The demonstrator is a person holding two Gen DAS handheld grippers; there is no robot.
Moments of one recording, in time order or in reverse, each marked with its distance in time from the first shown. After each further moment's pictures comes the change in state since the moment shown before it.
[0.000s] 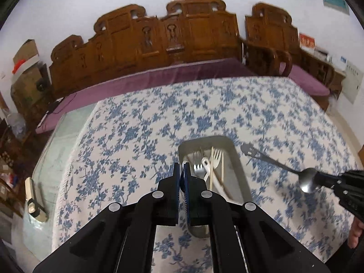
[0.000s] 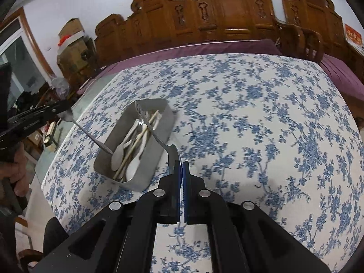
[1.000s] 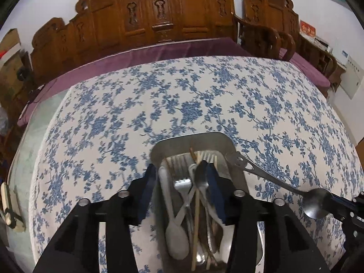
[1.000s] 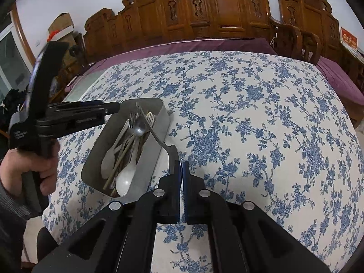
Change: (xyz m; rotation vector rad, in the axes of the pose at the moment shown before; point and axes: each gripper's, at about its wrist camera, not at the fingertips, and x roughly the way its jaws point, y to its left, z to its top) left arm 0.097 -0.013 0.019 -0.027 0.101 -0.079; right arm 0.038 0.018 0.016 0.012 0.017 -0.093
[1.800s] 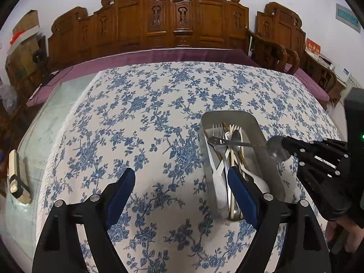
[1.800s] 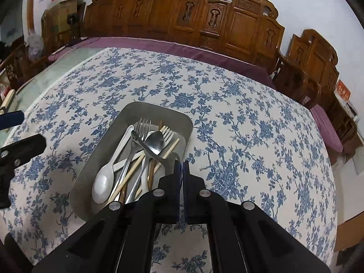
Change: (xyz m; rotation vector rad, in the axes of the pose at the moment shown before) left arm -0.064 0.075 -0.068 -0.087 -0.044 -0.010; right arm 0.058 0.105 0.028 -0.250 -0.012 -0.259
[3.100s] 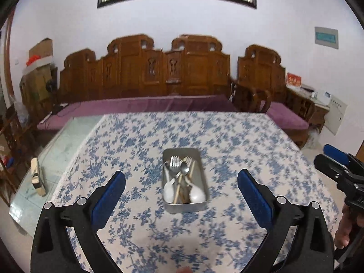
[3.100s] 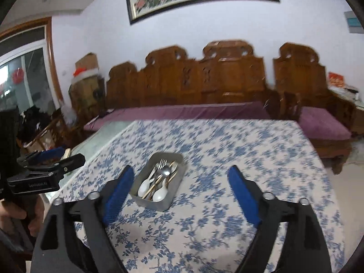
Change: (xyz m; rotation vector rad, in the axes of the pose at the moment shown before) left arm -0.186 -0.101 -0.048 -0.003 -0.322 -0.010; right arm -0.256 -0.132 -0.115 0.235 -0.442 0.195
